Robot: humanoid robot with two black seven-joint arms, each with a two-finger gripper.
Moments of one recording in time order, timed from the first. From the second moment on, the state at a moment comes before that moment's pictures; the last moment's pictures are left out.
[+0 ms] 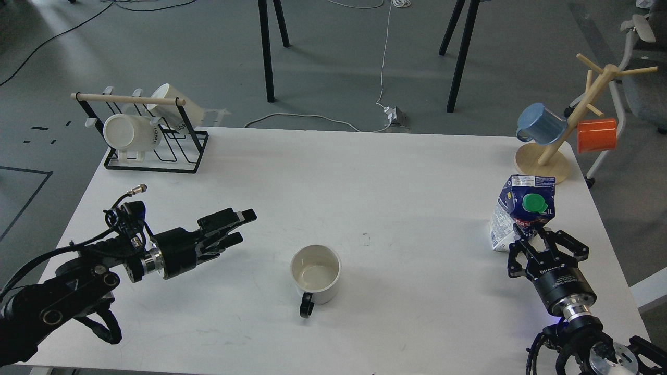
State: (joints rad) left arm -0.42 0.53 -0.54 -0.97 1.09 -0.41 -0.49; right arm 0.03 -0.45 0.81 1.10 0.51 0.49 0.34
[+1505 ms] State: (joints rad) left arm -0.43 0.53 -0.54 -0.93 1.14 -0.40 -0.49; right arm 0.01 -0.33 0.50 1.34 0.27 0.49 0.33
